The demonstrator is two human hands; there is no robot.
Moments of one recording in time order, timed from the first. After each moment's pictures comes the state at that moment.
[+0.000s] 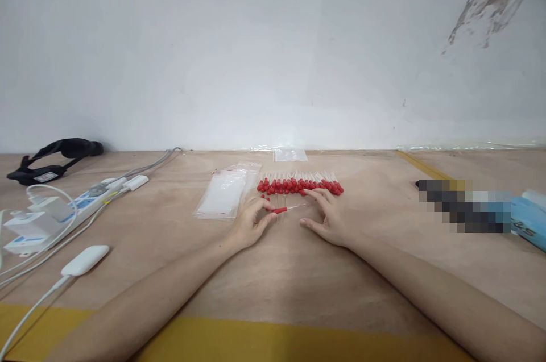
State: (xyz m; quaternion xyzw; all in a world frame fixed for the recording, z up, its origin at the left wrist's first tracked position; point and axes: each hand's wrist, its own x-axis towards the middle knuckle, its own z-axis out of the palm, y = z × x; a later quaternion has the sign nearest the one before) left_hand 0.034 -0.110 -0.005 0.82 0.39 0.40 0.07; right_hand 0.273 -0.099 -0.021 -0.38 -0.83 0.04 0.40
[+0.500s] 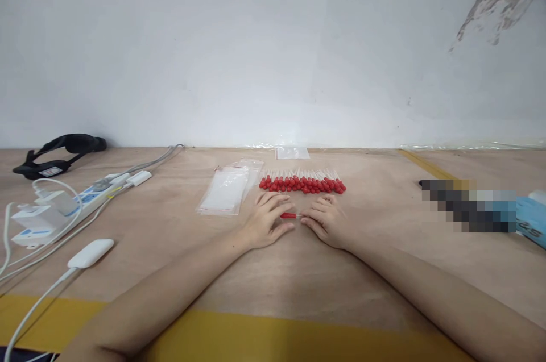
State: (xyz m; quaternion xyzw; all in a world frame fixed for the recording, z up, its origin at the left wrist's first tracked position) left_hand 0.052 -0.115 -0.003 0.89 0.33 0.31 -0.05; right_hand 0.267 -0.104 -0.023 -0.33 -0.89 -0.07 0.30
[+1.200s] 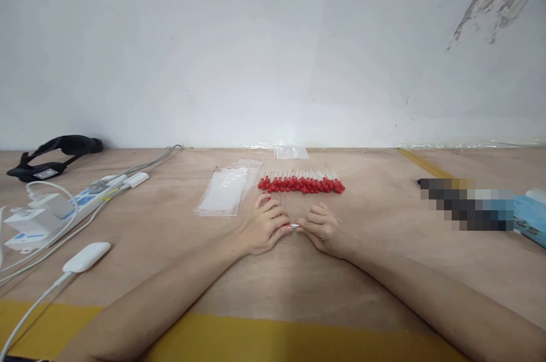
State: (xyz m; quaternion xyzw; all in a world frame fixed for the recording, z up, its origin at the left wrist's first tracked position) left_hand 0.051 -0.122 0.002 0.92 0.30 0.24 -0.06; right_hand 0.259 -0.116 -0.023 -0.25 -0.91 -0.12 0.32
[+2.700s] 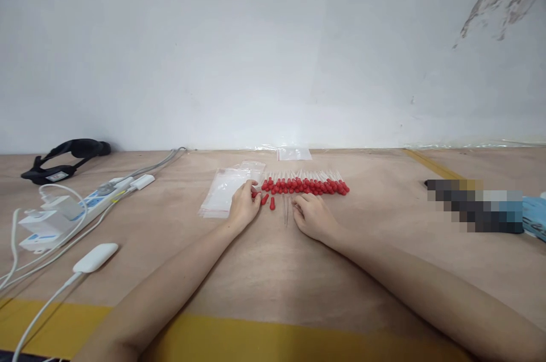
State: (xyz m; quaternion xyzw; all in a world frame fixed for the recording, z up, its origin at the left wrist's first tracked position) left_hand 0.014 -0.061 -0.016 0.71 0.59 0.39 0.00; right_hand 0.220 -0.093 -0.015 -0.46 -0.84 -0.04 0.29
